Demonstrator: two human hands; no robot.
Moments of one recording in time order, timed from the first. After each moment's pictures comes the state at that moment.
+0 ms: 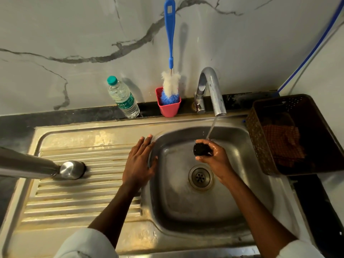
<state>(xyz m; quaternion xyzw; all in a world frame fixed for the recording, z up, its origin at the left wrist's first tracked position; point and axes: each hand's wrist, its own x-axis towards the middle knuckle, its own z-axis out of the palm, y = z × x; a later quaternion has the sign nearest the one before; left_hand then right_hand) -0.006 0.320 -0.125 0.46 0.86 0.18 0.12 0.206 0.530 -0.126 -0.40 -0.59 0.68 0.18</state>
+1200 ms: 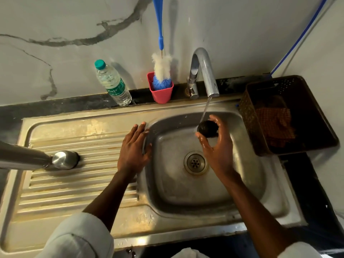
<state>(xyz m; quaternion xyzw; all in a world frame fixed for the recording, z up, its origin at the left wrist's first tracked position) -0.004 0.319 -0.120 0.47 0.86 0.18 0.12 0.227 0.503 -0.086 -0.40 -0.76 0.38 0.33</state>
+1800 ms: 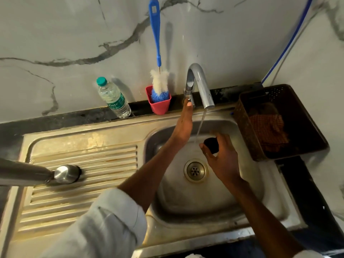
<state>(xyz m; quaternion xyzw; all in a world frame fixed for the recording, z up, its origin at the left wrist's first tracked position) 0.076 0.493 -0.022 0.33 0.66 0.53 0.42 0.246 0.504 -0.069 -0.46 -0.81 0.28 0.23</state>
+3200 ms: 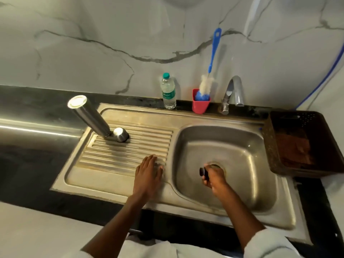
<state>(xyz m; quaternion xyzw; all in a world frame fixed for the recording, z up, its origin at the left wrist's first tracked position) 0.098 0.172 -0.105 0.27 0.92 0.26 0.12 0.237 0.404 -0.116 -0.51 -0.68 0.52 0.09</state>
